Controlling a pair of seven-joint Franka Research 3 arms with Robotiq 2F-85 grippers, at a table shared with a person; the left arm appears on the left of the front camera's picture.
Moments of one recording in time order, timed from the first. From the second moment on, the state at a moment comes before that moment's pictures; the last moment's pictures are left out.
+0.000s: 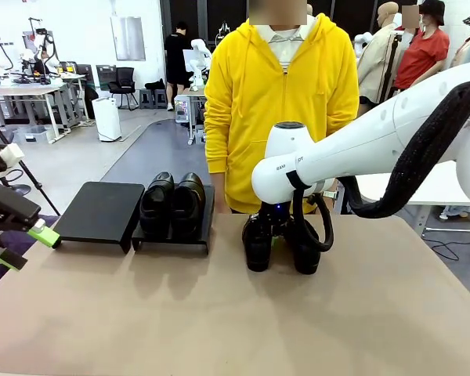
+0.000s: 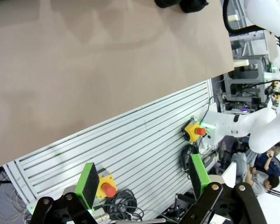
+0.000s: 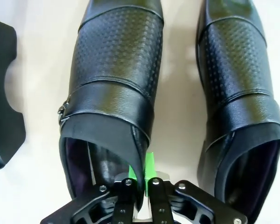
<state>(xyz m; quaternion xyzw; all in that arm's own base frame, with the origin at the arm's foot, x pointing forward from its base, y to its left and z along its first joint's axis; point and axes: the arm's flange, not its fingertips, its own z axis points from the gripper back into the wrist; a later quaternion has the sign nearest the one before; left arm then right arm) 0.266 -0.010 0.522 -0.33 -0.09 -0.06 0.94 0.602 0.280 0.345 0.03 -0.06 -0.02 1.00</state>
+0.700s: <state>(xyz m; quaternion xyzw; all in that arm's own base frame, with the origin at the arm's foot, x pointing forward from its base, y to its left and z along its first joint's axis) 0.267 -0.010 0.522 -0.33 -0.09 -0.06 0.94 0.462 0.244 0.507 0.07 -0.03 -0.05 1.00</state>
